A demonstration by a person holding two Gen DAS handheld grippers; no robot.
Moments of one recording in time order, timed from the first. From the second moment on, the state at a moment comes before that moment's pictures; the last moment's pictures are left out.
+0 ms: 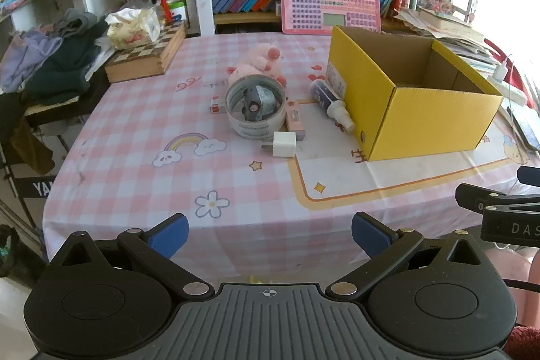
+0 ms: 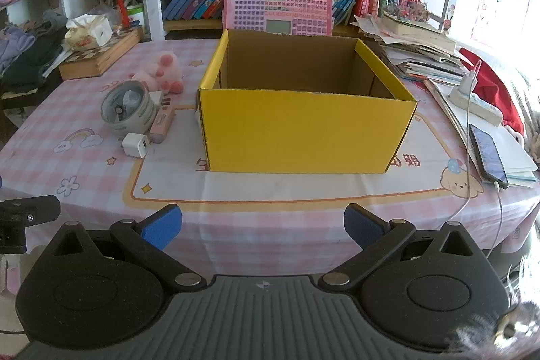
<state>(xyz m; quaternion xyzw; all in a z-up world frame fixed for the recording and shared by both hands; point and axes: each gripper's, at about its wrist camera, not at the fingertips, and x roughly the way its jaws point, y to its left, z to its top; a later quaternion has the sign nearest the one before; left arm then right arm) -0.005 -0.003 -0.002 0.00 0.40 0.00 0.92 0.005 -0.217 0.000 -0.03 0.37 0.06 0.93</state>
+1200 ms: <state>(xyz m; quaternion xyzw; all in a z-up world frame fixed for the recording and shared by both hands) -0.007 0.003 -0.003 -0.01 0.39 0.00 0.92 0.007 -0.212 -0.001 -0.04 0.37 0.07 0.93</state>
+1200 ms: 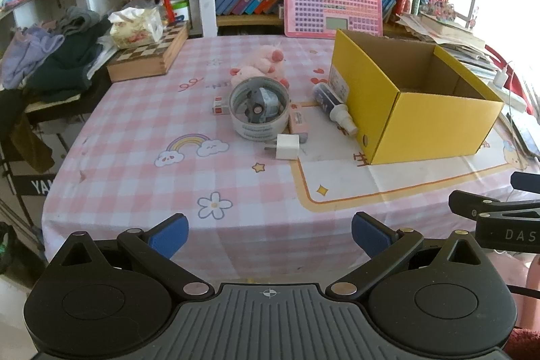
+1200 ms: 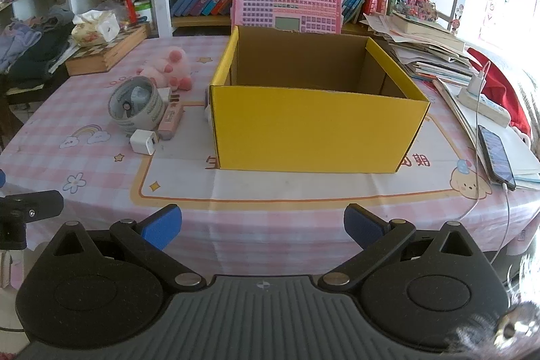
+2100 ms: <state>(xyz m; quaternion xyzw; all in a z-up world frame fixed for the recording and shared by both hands) -0.007 0.019 -0.001 -0.02 0.38 0.00 0.92 0.013 -0.195 -0.003 -0.04 0.38 0.09 0.92</state>
